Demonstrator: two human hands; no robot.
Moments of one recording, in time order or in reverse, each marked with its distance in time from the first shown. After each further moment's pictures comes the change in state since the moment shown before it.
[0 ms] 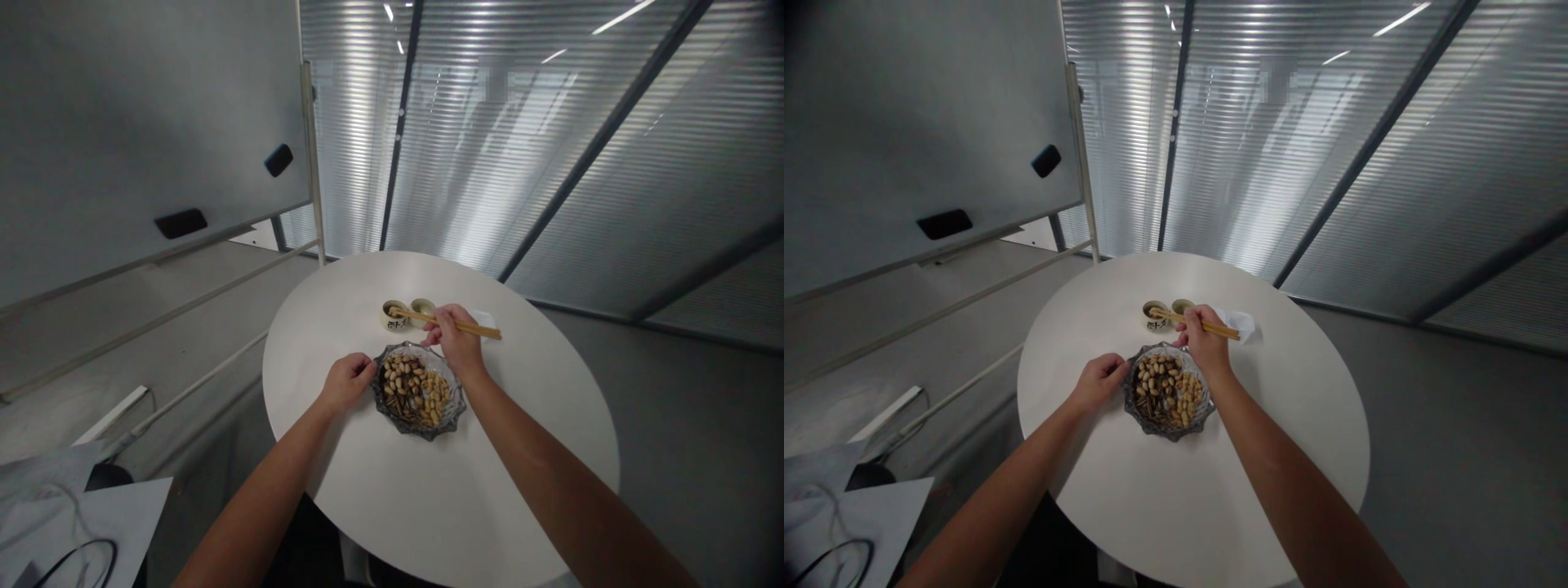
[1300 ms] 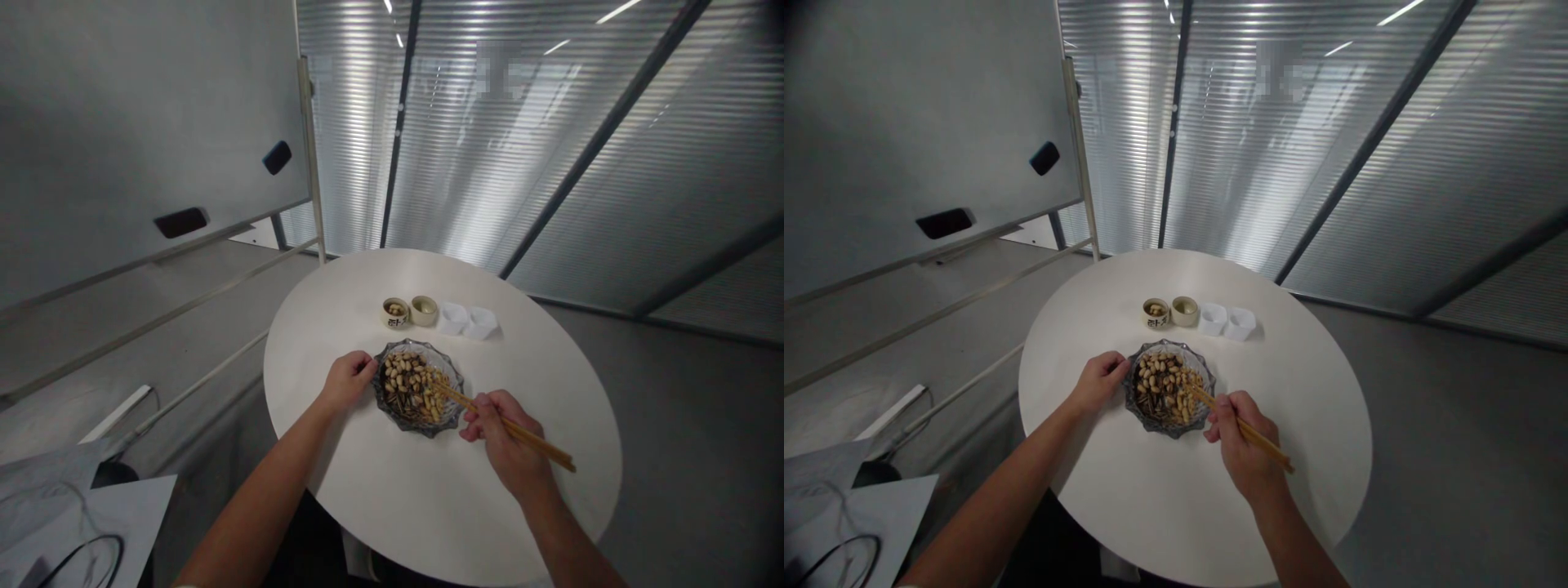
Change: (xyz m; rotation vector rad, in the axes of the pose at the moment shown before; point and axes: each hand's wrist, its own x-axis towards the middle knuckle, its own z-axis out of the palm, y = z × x) left_hand 0.000 -0.003 0.002 -0.001 0.015 0.015; right_hand -0.142 -0.025 -0.070 -0.555 0.018 0.165
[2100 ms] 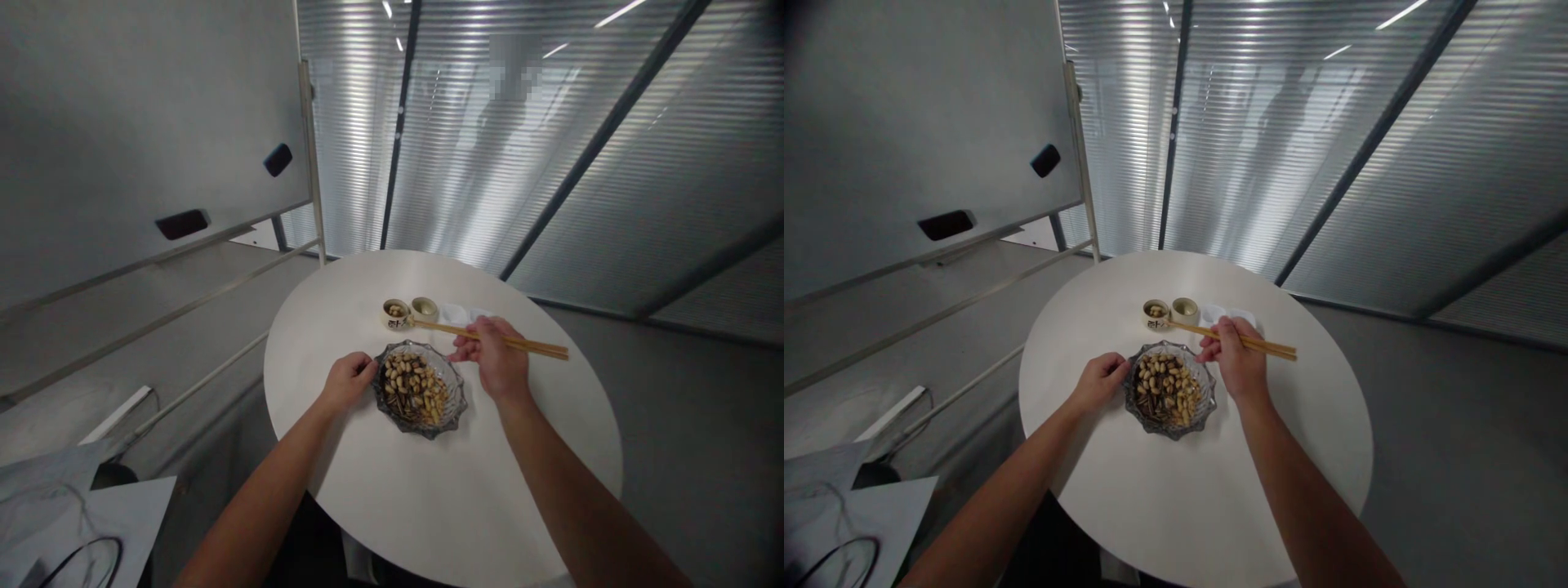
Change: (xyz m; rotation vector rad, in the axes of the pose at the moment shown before) left_hand 0.001 0.002 -0.002 0.035 -0.012 -0.018; right_hand 0.107 -0.040 0.020 0.623 0.069 -0.037
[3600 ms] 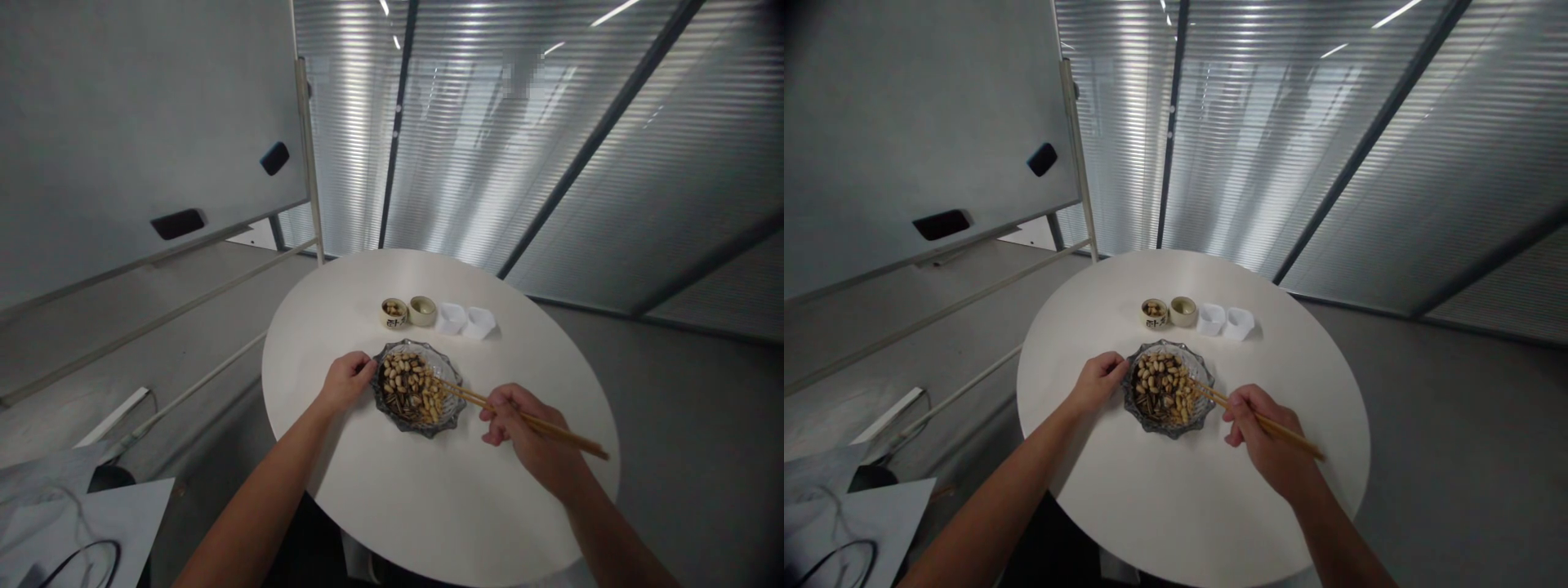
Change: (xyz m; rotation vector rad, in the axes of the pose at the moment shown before) left_hand 0.000 -0.001 0.000 -0.018 0.007 0.011; right_hand -0.086 -0.006 -0.077 -0.624 -0.245 0.102
